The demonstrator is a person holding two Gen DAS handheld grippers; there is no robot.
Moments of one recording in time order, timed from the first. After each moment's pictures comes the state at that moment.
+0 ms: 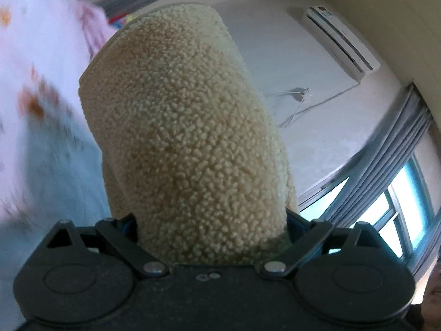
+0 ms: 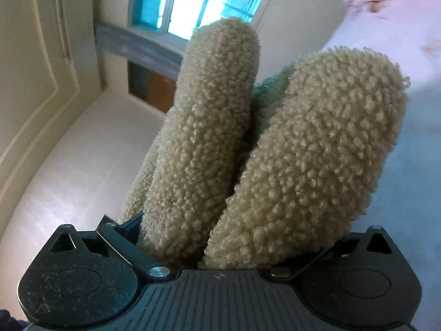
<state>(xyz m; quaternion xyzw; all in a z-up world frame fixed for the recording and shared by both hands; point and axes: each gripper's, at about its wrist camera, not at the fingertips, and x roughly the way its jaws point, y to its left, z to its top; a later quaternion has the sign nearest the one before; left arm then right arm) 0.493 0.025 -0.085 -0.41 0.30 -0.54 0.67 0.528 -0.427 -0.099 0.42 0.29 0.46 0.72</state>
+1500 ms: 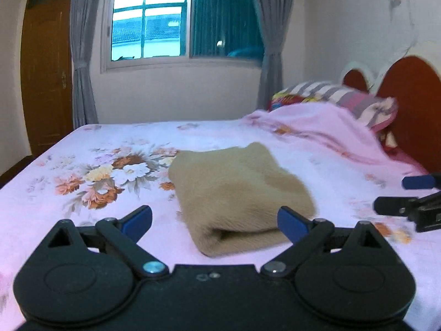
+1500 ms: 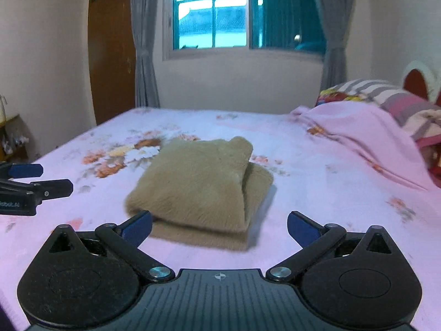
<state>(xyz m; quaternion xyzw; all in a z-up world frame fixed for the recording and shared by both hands) 0.112 0.019 0.036 0.00 0.22 -0.05 0.98 0.231 -0.236 -0.022 -0.01 0.23 0.16 0.96</state>
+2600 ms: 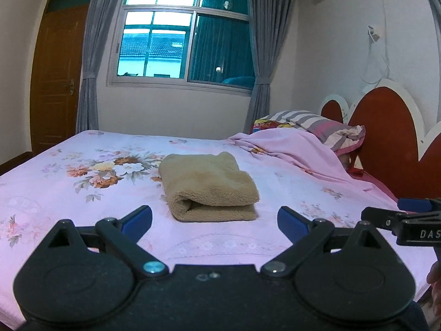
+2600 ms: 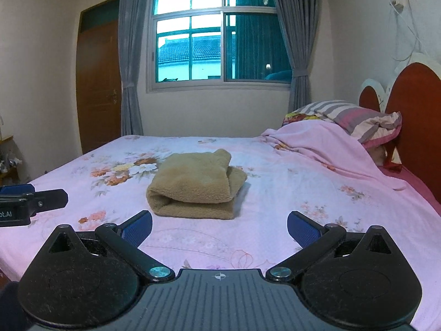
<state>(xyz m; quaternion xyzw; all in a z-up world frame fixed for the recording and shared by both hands) -0.053 -0.007 0.048 -0.04 0.16 -0.06 0.98 -0.008 -0.255 0.028 0.01 0.17 0.11 0.98</state>
